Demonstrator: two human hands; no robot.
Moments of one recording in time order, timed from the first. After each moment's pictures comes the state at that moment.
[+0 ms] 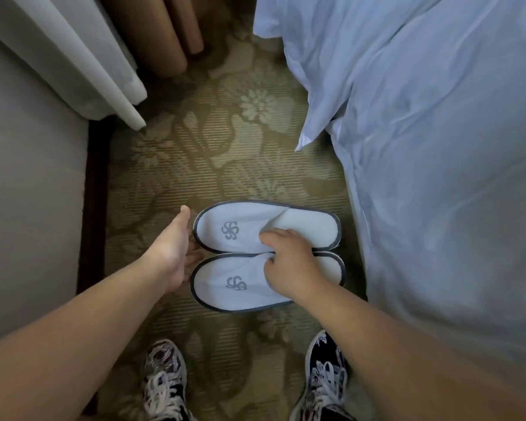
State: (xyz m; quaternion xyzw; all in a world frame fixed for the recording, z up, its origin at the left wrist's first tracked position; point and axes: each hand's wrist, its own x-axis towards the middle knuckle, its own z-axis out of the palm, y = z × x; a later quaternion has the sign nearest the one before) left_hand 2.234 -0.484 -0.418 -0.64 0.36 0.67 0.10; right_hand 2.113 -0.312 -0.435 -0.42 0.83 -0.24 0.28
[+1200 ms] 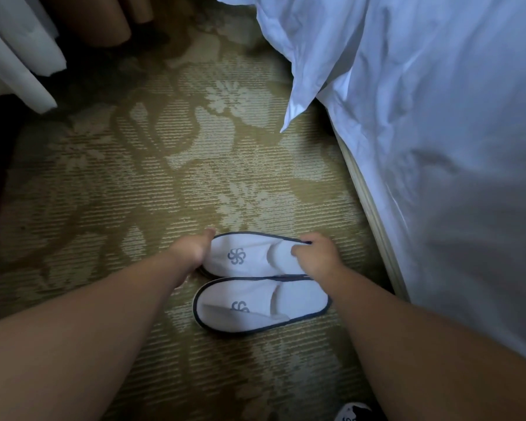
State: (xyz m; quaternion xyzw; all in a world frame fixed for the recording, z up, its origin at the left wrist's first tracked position) left_hand 2.149 -0.484 -0.679 -0.58 0.60 0.52 0.18; right_hand 2.010 -0.291 -0.682 -0.02 0.90 -0.28 0.34
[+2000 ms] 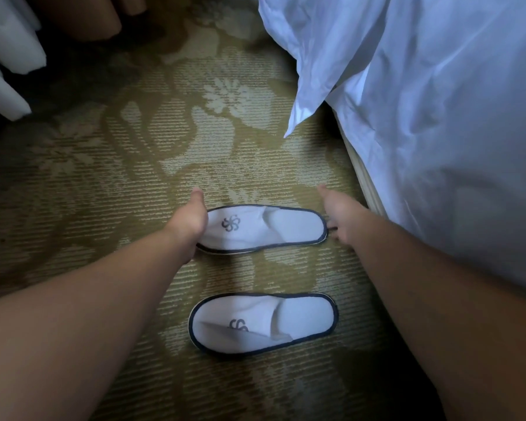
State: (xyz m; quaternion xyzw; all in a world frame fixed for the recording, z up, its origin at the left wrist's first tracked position) left_hand 2.090 -0.527 -0.692 -0.61 0.53 0.58 0.04; right_hand 1.909 -0.346 -0.653 0.14 0.83 -0.34 0.42
